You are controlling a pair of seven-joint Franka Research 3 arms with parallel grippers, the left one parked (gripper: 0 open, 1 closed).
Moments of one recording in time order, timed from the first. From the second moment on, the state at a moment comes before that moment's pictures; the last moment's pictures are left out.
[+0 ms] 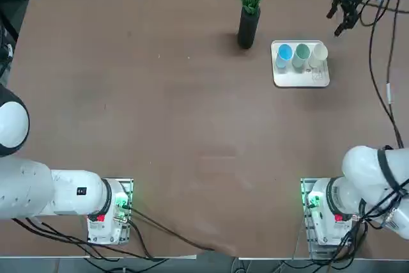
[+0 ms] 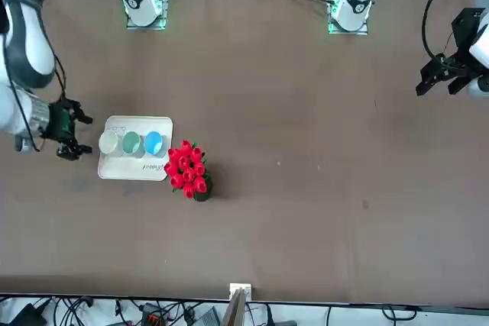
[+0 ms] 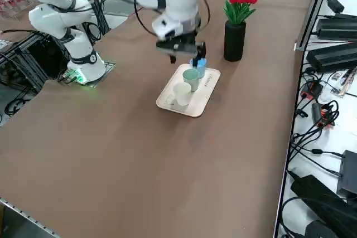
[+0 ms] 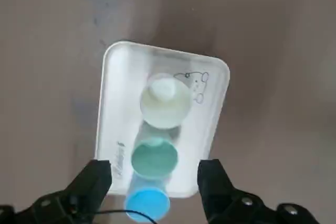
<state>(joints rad) -0.79 0.33 0.77 -1.75 -0.07 1.82 1.33</state>
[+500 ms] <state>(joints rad) -0.80 0.32 0.79 -1.48 -0.07 1.41 0.76</state>
